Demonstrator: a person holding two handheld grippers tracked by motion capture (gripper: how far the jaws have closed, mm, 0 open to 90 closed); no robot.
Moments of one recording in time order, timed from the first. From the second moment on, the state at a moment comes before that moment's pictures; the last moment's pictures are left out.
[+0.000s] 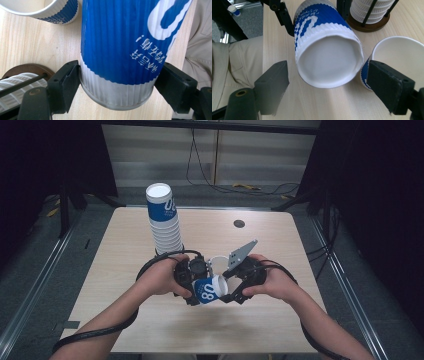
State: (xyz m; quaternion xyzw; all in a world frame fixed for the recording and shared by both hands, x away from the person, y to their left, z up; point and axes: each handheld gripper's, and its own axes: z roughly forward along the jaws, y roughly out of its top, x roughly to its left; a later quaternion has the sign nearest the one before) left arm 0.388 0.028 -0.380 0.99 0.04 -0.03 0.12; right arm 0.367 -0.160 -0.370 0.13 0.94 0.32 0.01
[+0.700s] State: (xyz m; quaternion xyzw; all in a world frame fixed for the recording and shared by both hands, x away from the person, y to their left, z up) left arm 0.389 0.043 -0.377 0.98 0.04 -0.02 0.21; right arm 0.366 -0.162 -0.373 0.11 0.94 0.33 0.01
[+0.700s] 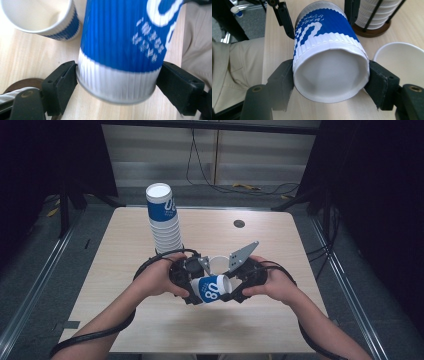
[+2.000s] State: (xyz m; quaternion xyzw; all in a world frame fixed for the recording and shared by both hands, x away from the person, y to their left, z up) left arm 0.392 0.058 -0.388 0.94 0.07 -0.03 0.33; right arm 0.367 -0.184 -0.368 0.14 0.91 0.39 0.01
